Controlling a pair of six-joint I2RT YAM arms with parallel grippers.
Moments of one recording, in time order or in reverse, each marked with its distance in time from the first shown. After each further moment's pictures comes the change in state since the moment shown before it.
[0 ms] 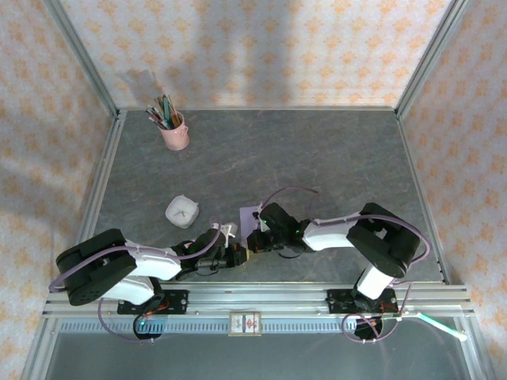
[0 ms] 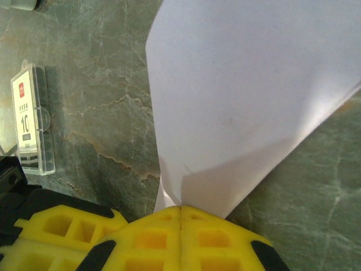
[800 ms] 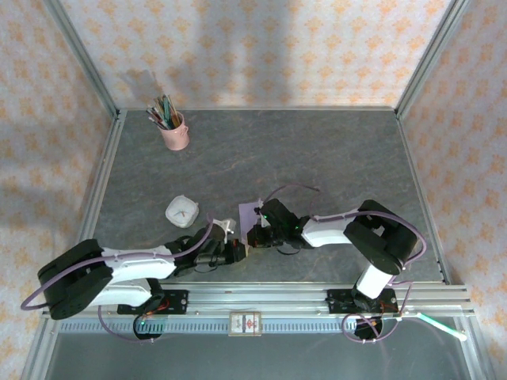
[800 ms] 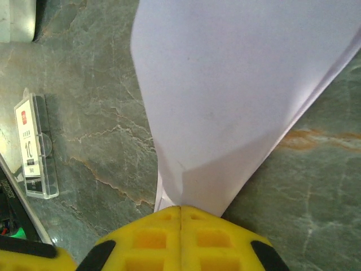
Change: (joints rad) left arm 0.032 -0.194 0.081 -0.257 -0.018 -0.007; right arm -0.033 0.024 0.016 0.013 -0.011 0.041
